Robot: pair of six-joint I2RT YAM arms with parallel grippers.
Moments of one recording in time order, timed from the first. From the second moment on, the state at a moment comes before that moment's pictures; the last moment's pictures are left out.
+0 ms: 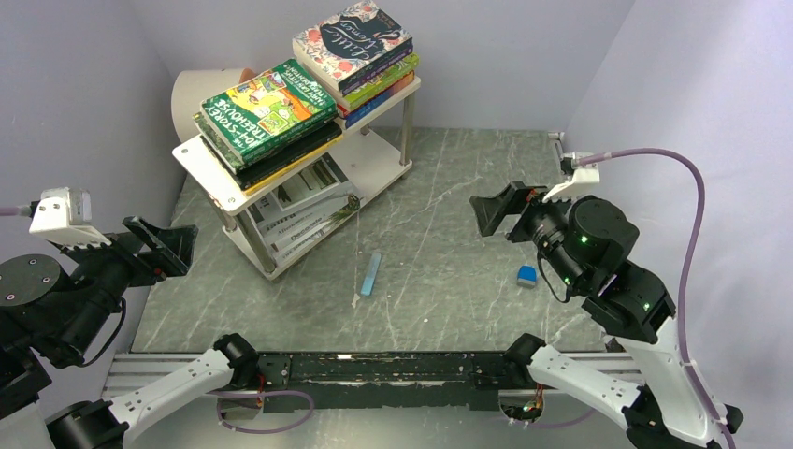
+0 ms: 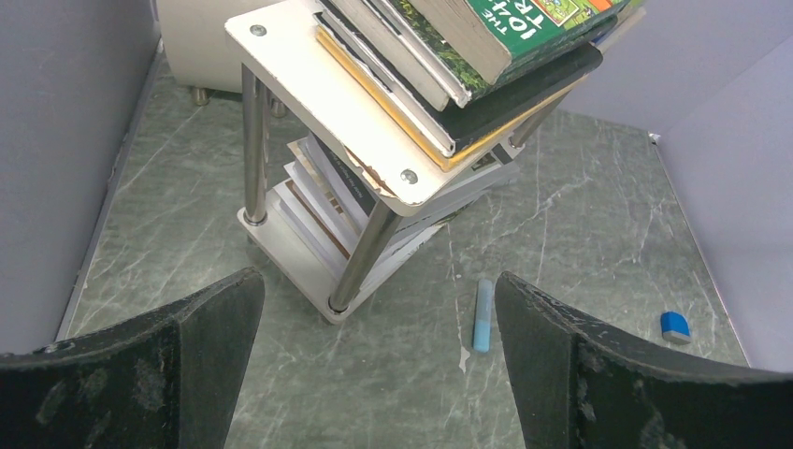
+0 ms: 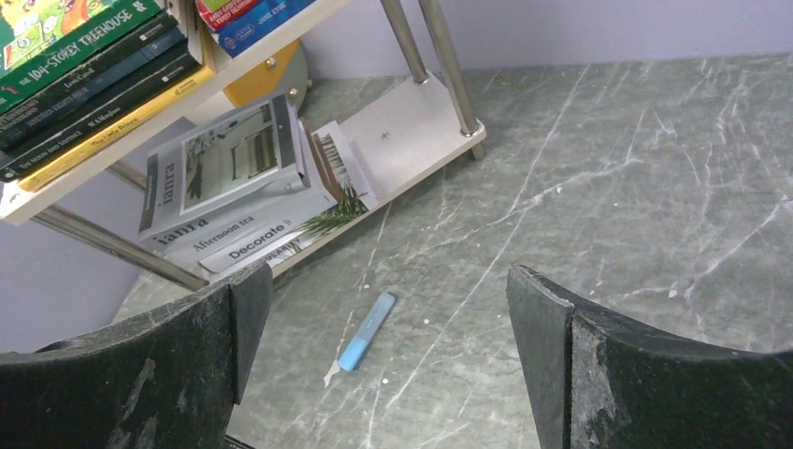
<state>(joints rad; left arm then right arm) -0.74 0.66 1.75 -1.31 -0.62 -0.46 0.74 0.76 1.35 -0.75 0.37 0.39</state>
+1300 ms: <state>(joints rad) -0.74 0.66 1.75 -1.31 -0.62 -0.46 0.74 0.75 1.34 -0.74 0.35 0.38</state>
